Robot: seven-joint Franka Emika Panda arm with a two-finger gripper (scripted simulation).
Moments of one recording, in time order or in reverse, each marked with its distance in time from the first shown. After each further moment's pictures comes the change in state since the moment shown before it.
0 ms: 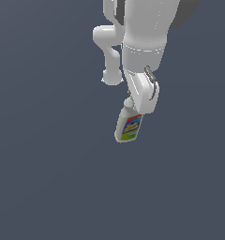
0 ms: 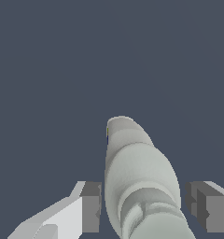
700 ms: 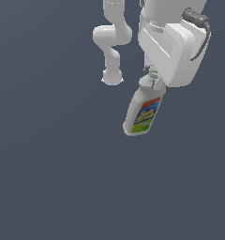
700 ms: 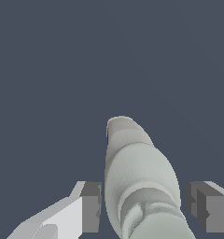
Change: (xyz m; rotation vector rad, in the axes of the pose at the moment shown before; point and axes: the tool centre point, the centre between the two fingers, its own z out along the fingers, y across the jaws) arm -0.028 -0.023 -0.091 -0.001 0.000 -0.001
